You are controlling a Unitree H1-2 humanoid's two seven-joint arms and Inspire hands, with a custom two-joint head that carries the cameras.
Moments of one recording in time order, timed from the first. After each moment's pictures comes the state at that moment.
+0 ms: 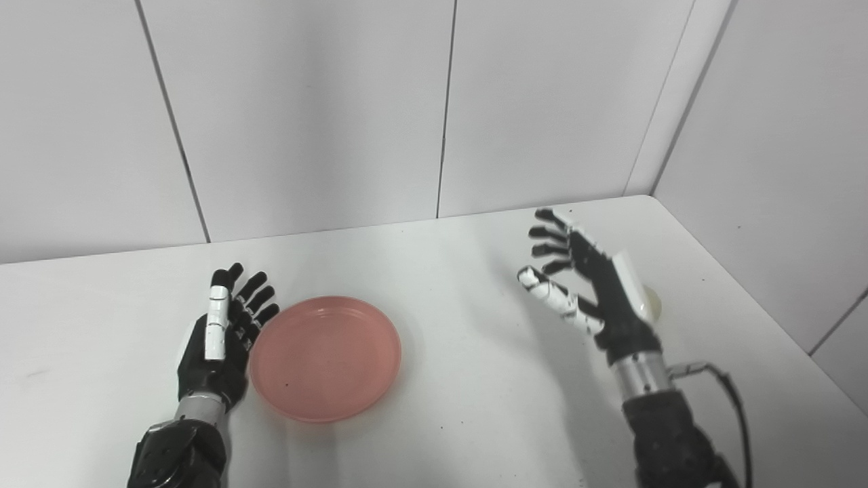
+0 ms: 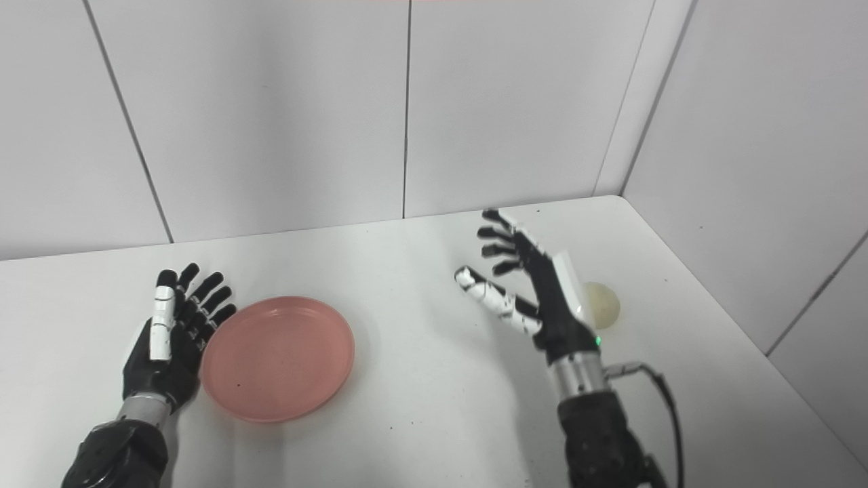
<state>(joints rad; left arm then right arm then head) -0.46 -0.06 0.07 0.37 -0.23 0.10 -0.09 -0.21 -0.33 -0.11 -0.47 -0.40 0.23 0.04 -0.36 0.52</state>
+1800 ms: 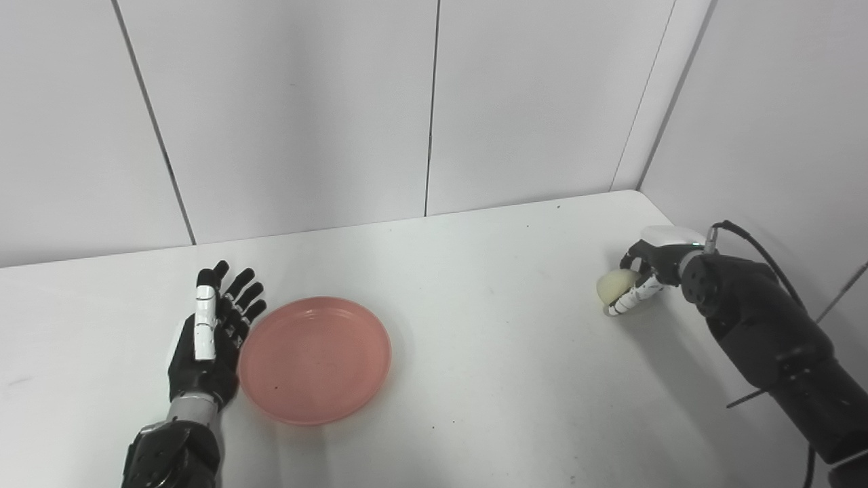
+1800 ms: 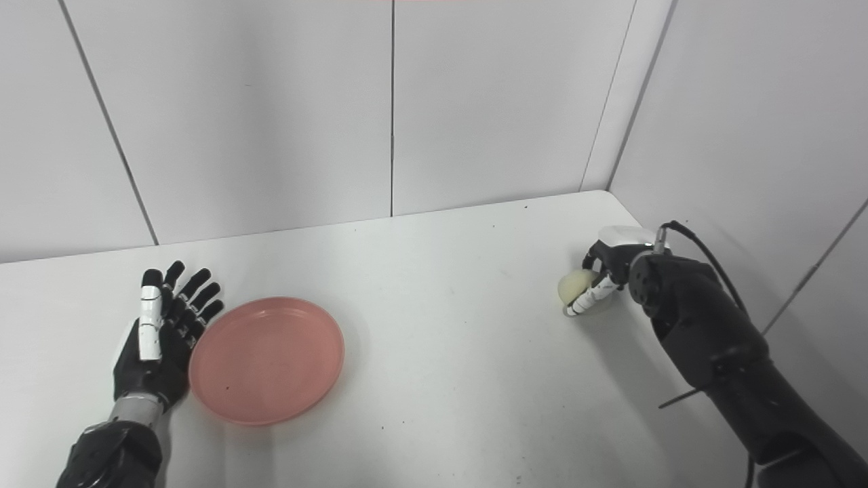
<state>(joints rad) -0.47 -0.06 0.06 0.40 -0.23 0.06 -0.10 -0.50 -0.85 0.16 0.27 -0.79 0.38 0.59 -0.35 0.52</state>
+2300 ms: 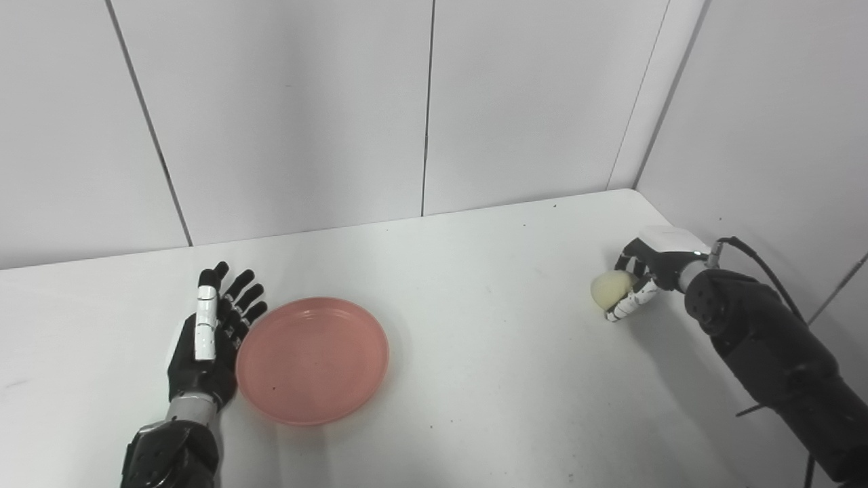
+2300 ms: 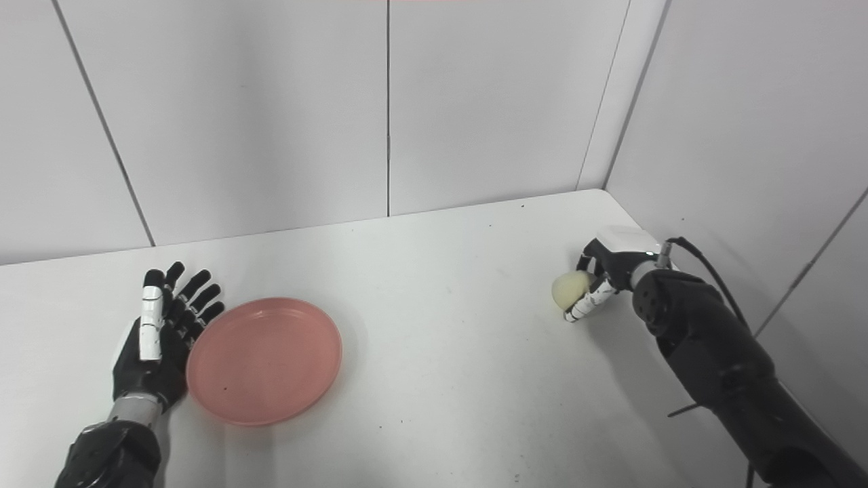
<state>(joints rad) -0.47 -0.06 0.06 0.40 -0.21 0.07 -0.09 -0.45 -0.83 0.15 0.29 -0.69 0.32 0.36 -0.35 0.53</state>
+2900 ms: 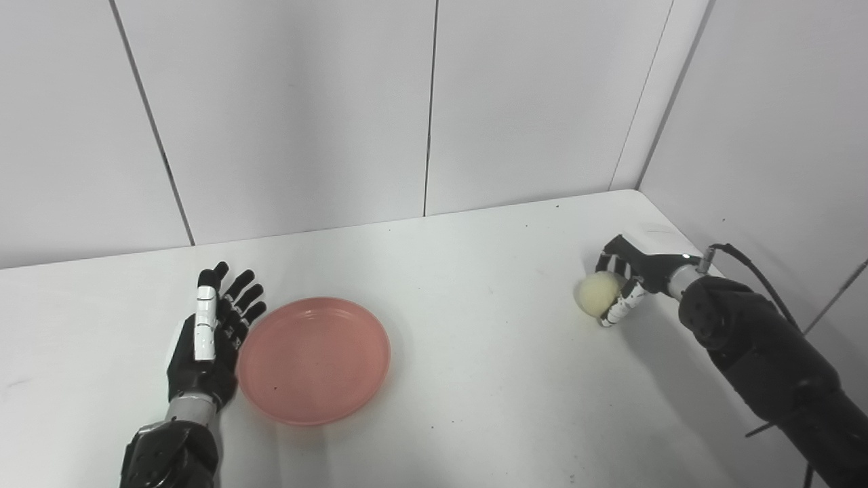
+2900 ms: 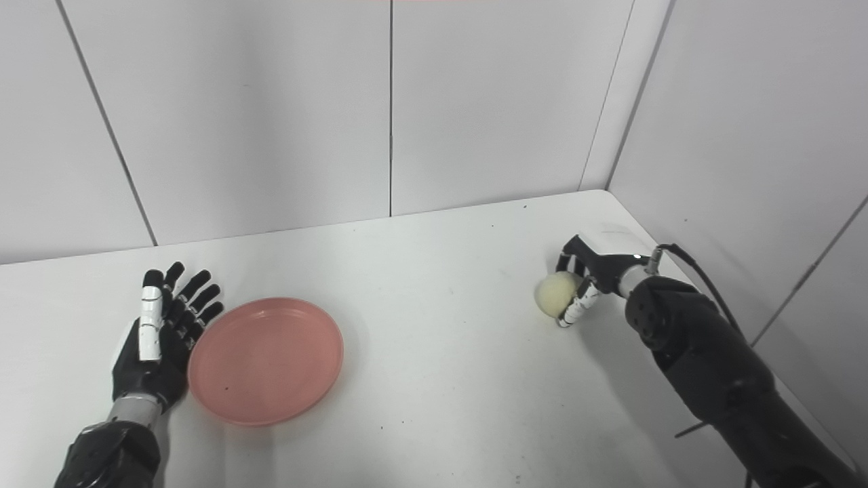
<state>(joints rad) -0.47 -0.06 0.06 0.39 -0.21 0.08 -0.08 -0.40 -0.83 0.10 0.11 -0.64 0.27 0.32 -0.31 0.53</state>
